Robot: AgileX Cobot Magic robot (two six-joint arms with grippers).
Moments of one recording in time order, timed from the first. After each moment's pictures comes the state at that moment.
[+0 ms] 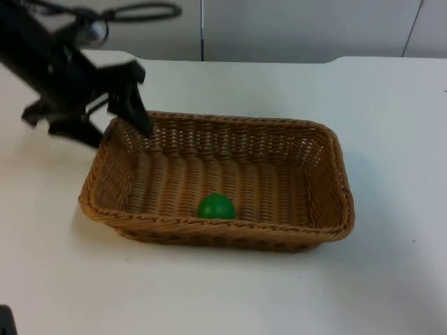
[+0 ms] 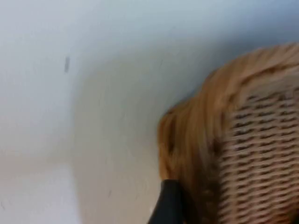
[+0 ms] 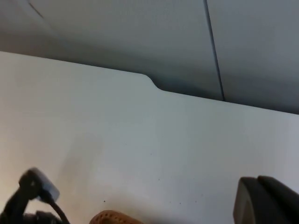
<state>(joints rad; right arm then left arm) 0.32 2.16 -2.53 0.24 1.22 0.08 -0.13 2.11 -1.43 -0.71 0.83 0.45</state>
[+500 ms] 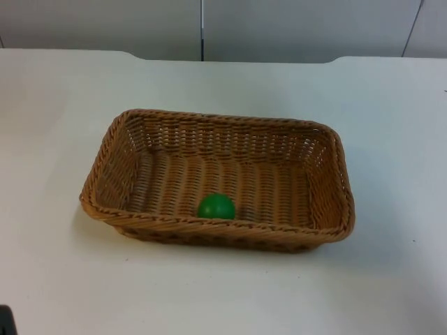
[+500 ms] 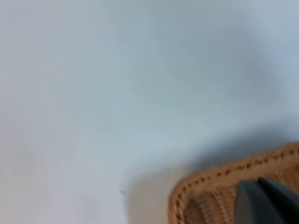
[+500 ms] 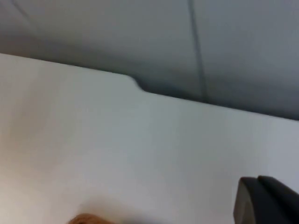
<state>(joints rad) 0.32 2.15 -2.53 0.16 1.22 0.08 -0.13 1.89 -1.67 -0.41 0.88 0.30</state>
